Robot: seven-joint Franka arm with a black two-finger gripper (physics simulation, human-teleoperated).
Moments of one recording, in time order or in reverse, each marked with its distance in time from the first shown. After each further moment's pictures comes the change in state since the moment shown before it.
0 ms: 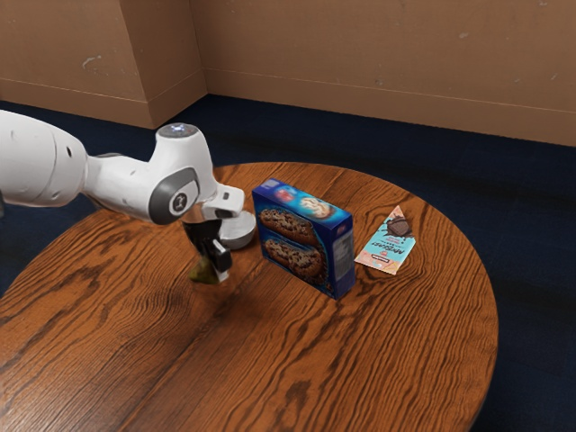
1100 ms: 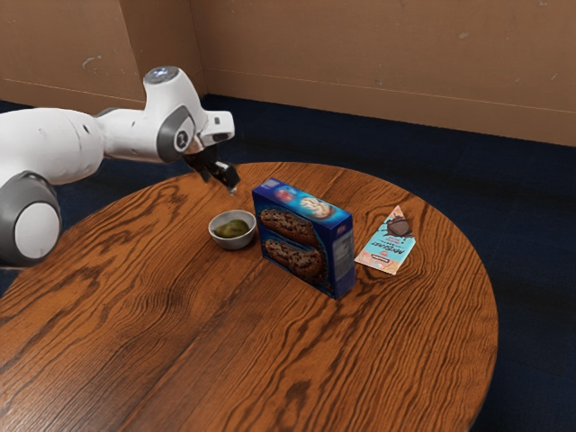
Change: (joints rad) arm 0.207 0.375 -0.081 0.685 -0.035 -0.033 -0.056
